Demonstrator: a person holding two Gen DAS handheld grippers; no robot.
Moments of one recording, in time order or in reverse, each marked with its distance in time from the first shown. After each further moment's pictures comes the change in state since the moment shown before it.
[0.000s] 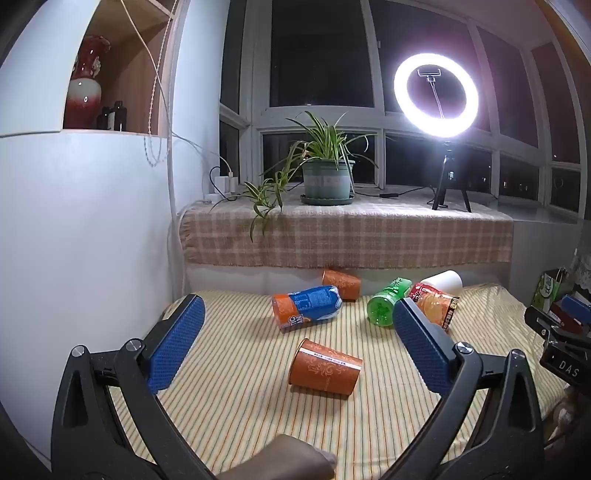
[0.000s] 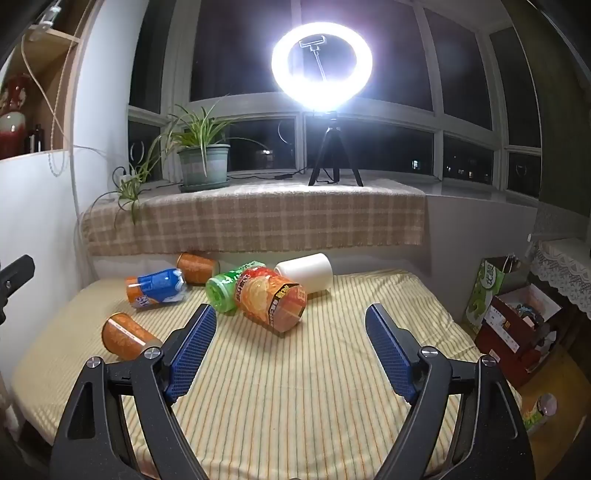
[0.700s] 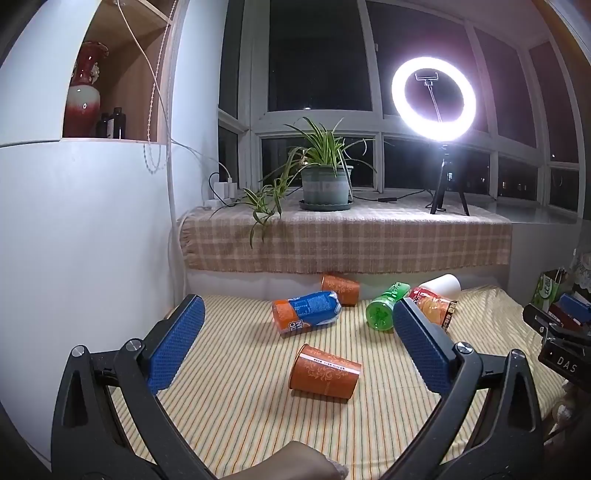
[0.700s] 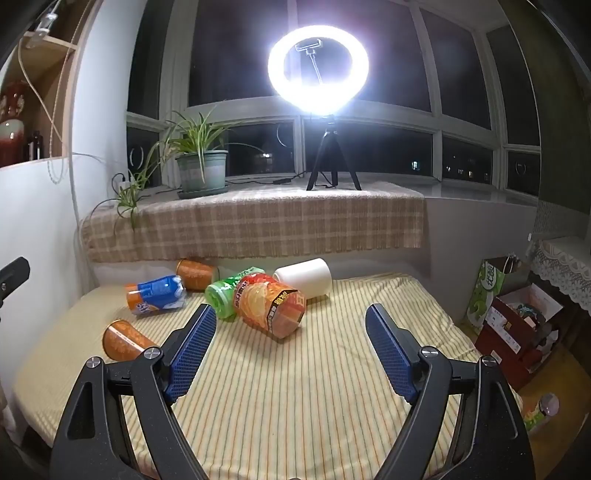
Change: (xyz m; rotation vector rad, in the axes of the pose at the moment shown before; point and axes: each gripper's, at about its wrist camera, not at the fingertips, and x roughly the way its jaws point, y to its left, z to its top) left arm -0.008 -0.001 0.012 -0.003 -0.021 -0.001; right arm 0.000 -0.004 0.008 0.018 -0.001 0.003
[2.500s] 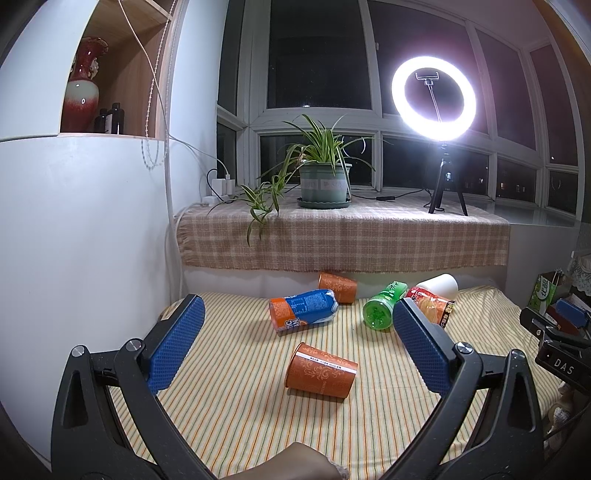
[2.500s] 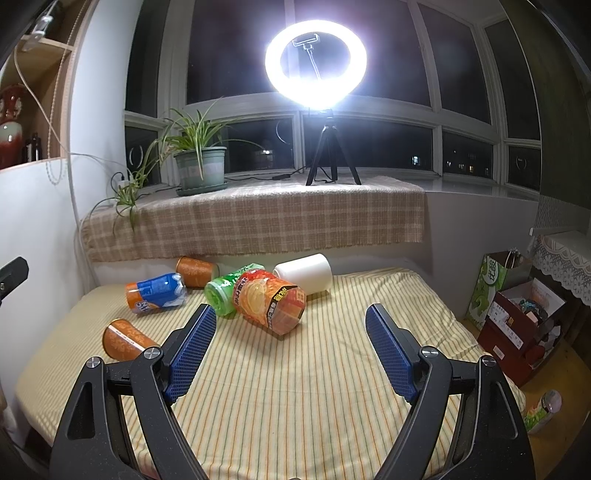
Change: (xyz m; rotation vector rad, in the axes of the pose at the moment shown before) left arm -0.002 0.002 0.003 -0.008 0.003 -0.004; right arm 0.000 -0.002 -0.002 0.009 0.009 0.005
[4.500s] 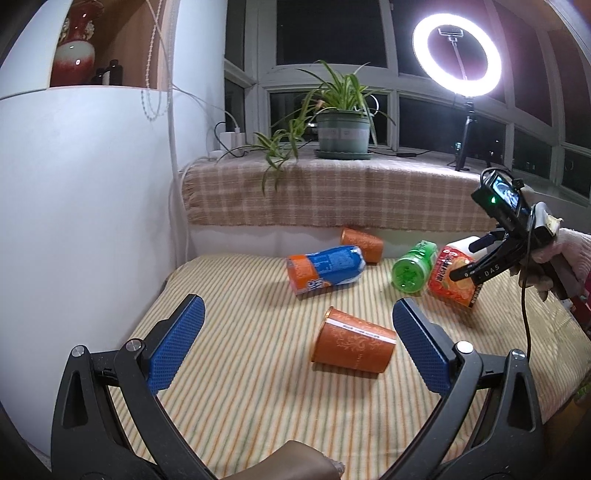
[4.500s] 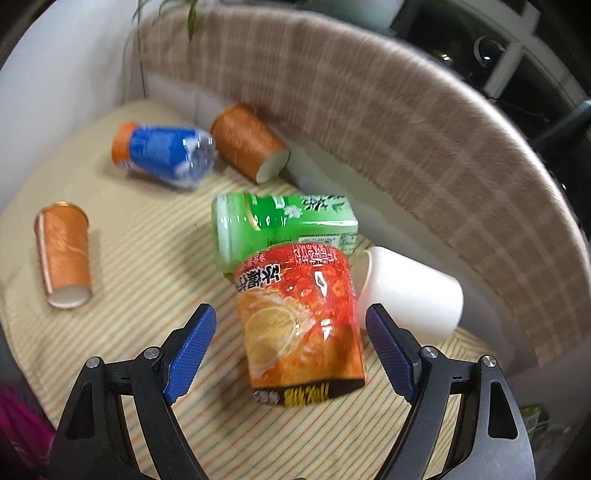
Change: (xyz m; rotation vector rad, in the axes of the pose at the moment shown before) left arm 0.053 0.020 -0.032 0.000 0.171 0.044; right arm 0.265 0.055 0.034 -0.668 0.637 0.389
